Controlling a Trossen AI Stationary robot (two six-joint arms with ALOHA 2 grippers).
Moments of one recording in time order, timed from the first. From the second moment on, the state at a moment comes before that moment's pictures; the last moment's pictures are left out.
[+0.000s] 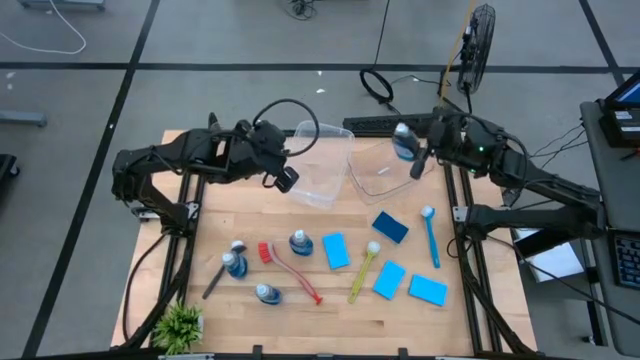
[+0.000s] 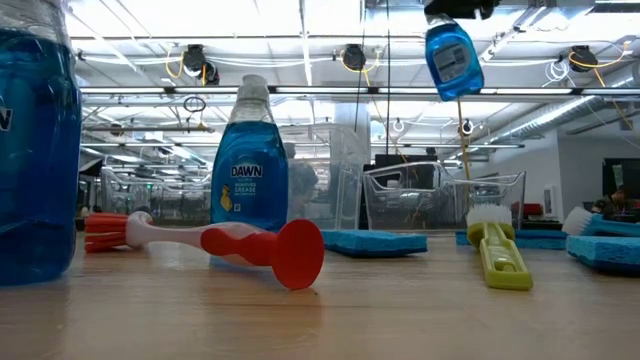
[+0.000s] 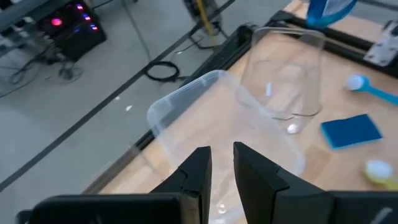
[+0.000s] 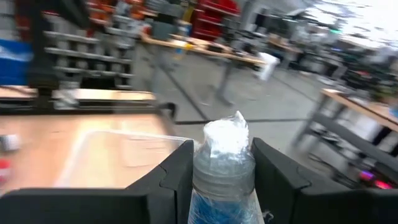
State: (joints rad) left arm -0.04 1.58 1.97 -1.28 -0.67 -0.51; right arm -0.37 0.81 0.97 -0.24 0.17 -0.25
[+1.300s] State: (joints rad) left arm -0.03 0.96 1.03 -0.64 -0.62 -0.43; right arm -0.40 0.82 0.70 0.05 0.42 -0.11
